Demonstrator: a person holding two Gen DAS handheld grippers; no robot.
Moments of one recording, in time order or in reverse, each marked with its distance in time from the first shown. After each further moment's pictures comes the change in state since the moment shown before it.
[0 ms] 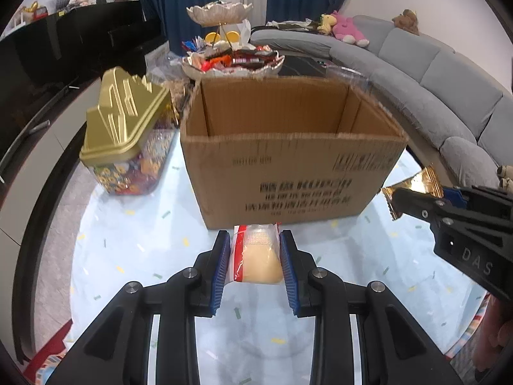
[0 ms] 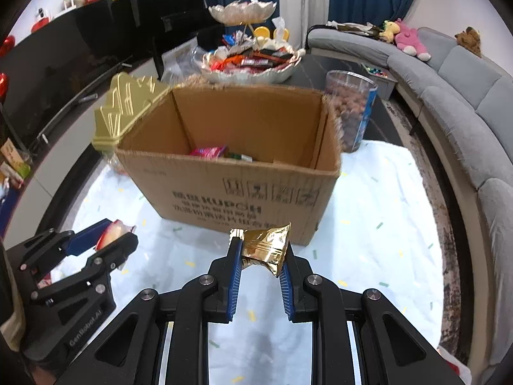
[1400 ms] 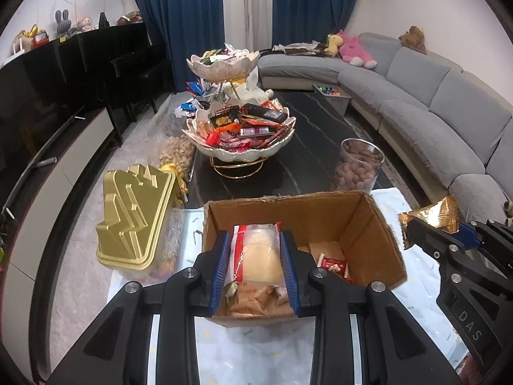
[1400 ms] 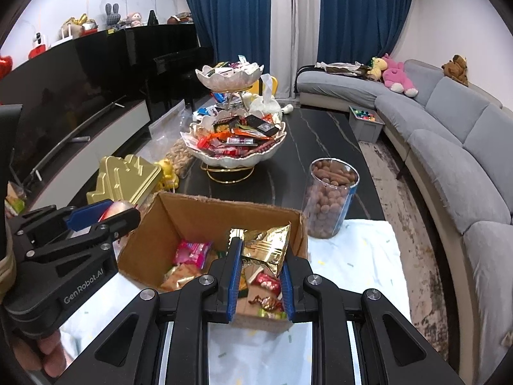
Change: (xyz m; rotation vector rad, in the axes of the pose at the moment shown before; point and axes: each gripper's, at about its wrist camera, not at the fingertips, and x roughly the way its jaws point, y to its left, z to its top) left arm -0.004 0.005 0.141 0.006 -0.075 0.050; right arm -0.024 -0.006 0.110 -0.005 -0.170 -0.046
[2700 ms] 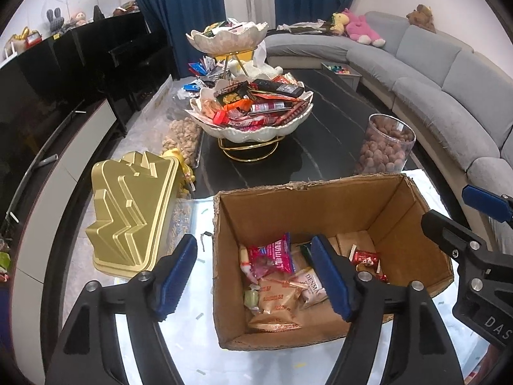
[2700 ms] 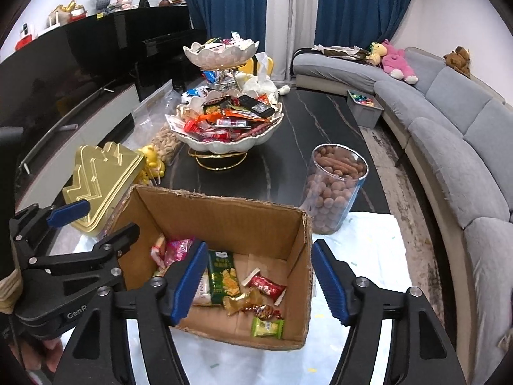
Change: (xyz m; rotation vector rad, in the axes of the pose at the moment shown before) left arm 0.051 0.013 0.000 0.040 0.080 0.045; right arm 0.045 0.002 0.010 0.001 0.086 -0.031
